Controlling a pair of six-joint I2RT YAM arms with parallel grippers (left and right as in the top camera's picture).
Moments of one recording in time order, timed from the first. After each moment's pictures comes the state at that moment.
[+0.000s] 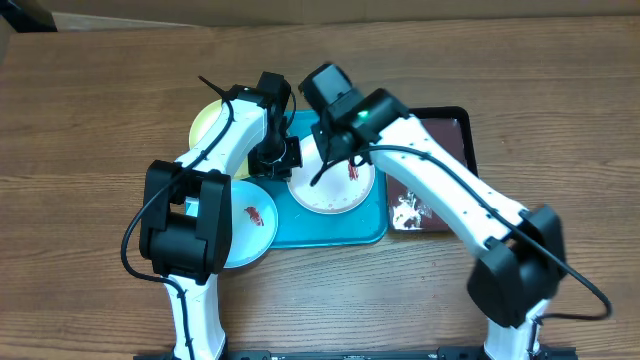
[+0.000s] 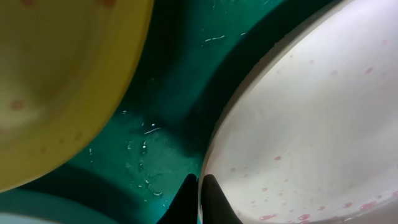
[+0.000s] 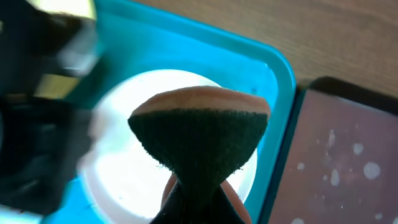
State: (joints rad) left arm -0.26 2.13 1.58 -1.07 0.16 -0.39; right arm 0.67 2.00 1.80 -0.99 0.21 0.31
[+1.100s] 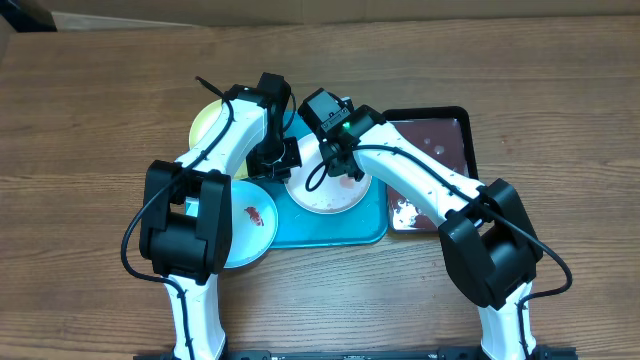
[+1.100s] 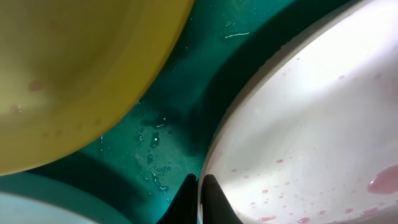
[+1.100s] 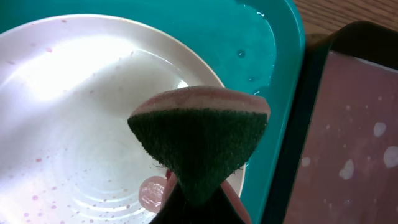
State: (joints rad) left arm -0.26 2.13 1.58 -1.09 0.15 -0.47; right arm 0.67 2.10 1.69 -0.92 0.29 0.36
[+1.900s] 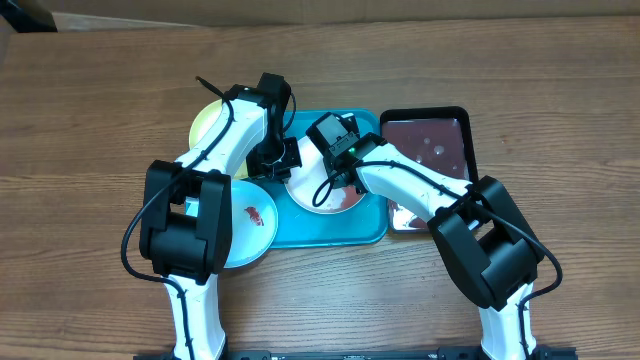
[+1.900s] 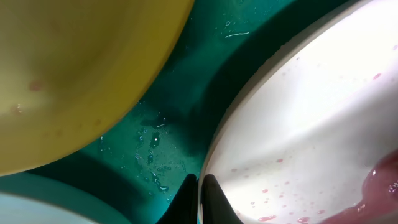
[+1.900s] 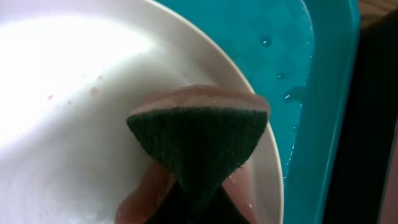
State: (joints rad) left arm -0.26 2.13 1.58 -1.09 0.14 -0.47; right arm 0.67 2.10 1.45 -0.61 0.29 0.37
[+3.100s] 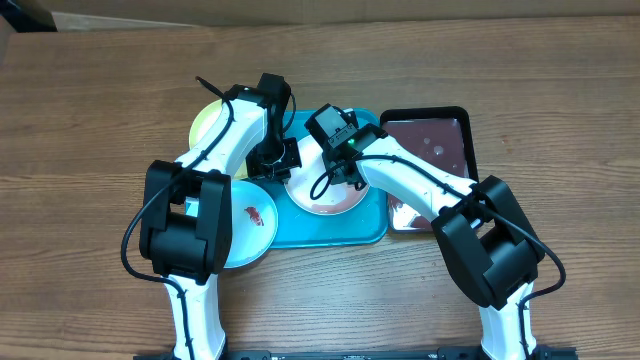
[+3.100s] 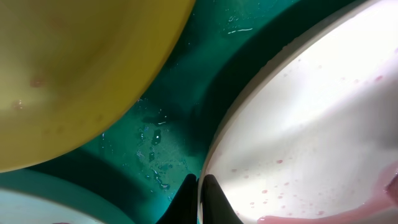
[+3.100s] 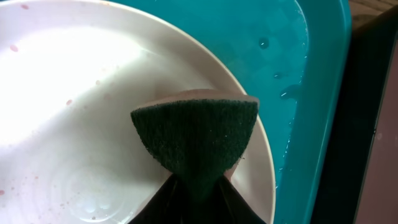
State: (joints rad) left arm -0.26 2.13 1.58 -1.09 0.14 -0.47; right arm 0.66 2.10 1.52 -0.70 0.27 0.38
